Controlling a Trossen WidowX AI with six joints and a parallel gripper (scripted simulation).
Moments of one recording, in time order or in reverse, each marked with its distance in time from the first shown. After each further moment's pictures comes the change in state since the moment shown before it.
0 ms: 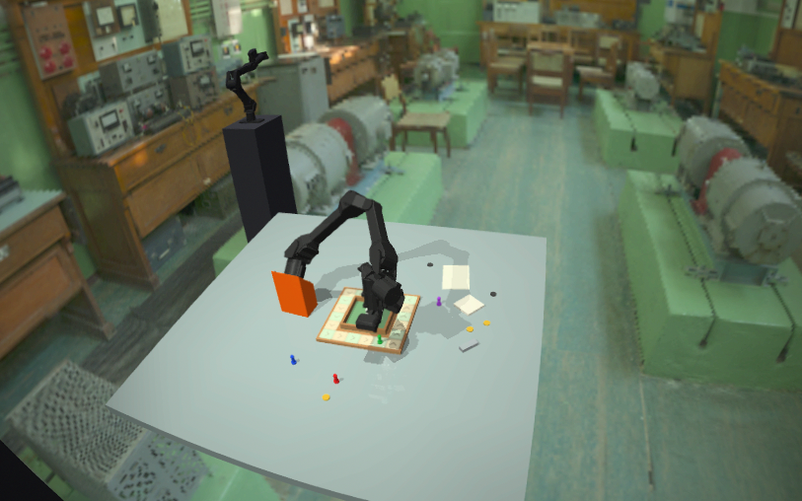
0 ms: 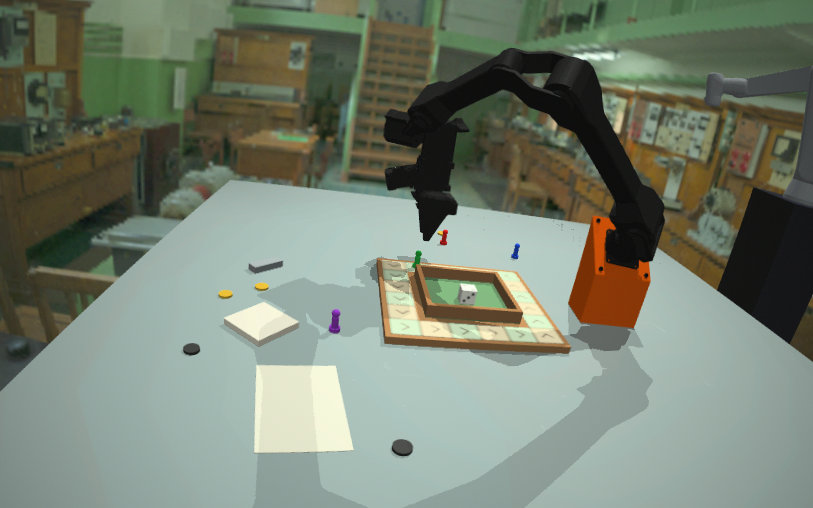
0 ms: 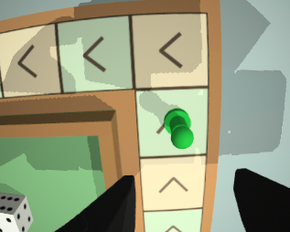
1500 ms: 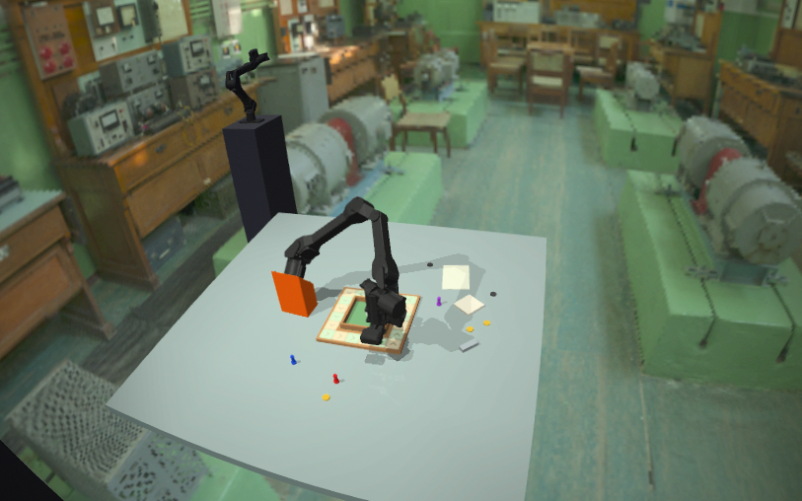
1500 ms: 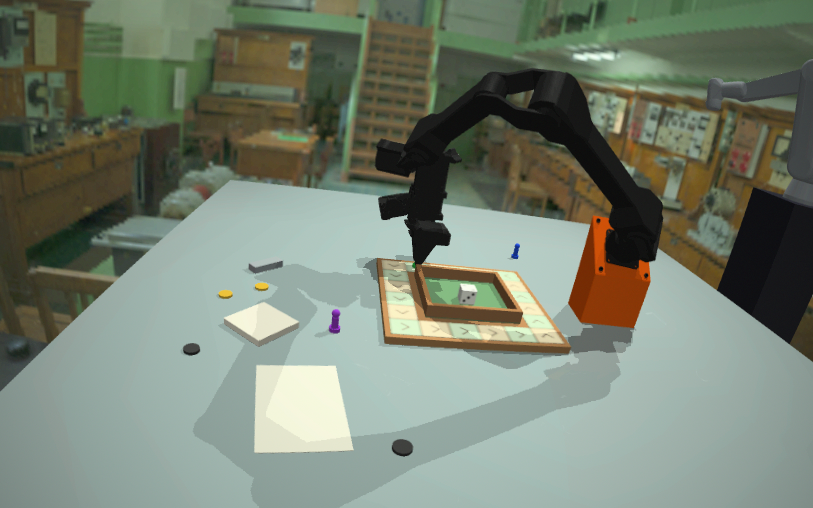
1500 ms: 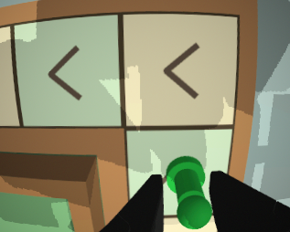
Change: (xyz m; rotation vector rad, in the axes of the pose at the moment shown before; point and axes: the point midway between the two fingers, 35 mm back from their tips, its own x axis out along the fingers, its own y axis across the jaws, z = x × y) arm 0.055 -0.001 0.005 -0.034 -0.006 0.000
